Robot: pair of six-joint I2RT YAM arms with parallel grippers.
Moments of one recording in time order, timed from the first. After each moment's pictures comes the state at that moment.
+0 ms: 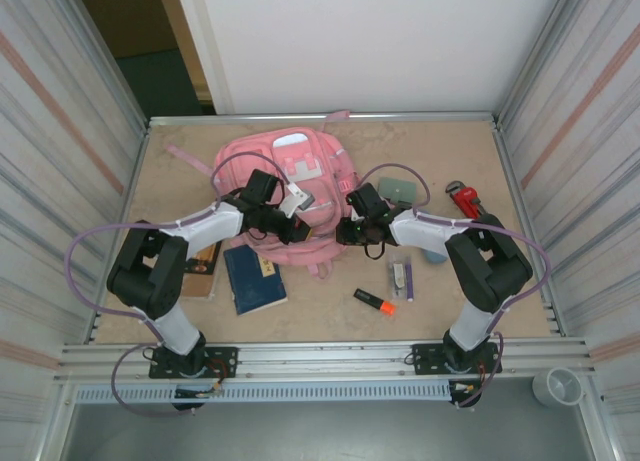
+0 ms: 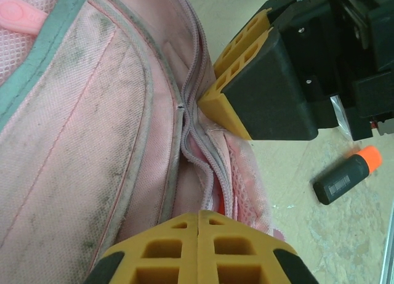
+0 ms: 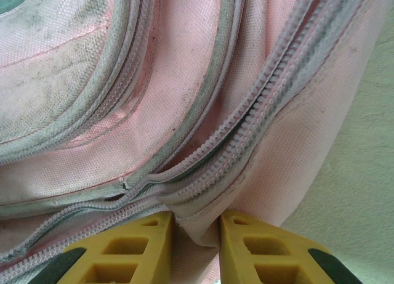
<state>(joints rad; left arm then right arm) -0.48 1.68 1.01 -0.32 0.65 0.13 0.62 1.72 0.95 -0.24 -0.12 0.57</state>
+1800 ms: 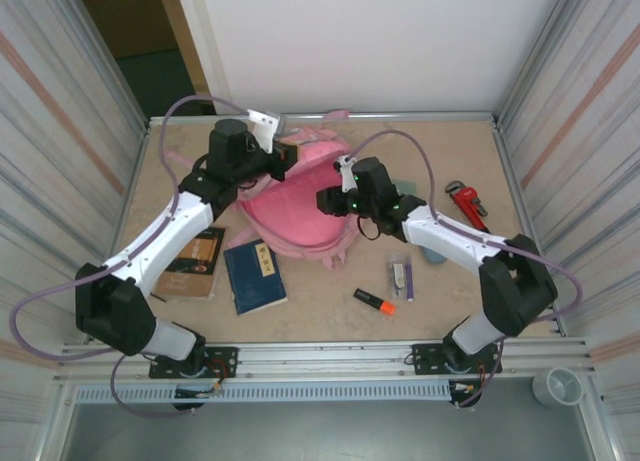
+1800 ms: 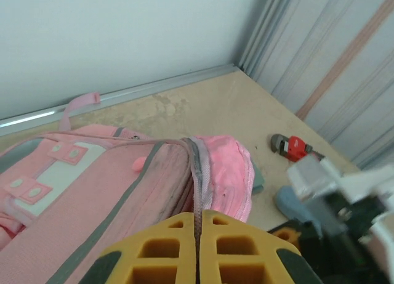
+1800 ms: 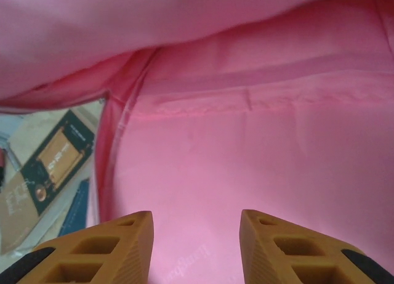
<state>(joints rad) -0.42 1.44 1.26 -0.16 0.34 -0.18 0.65 1.57 1.04 -0.05 -0.16 0.39</state>
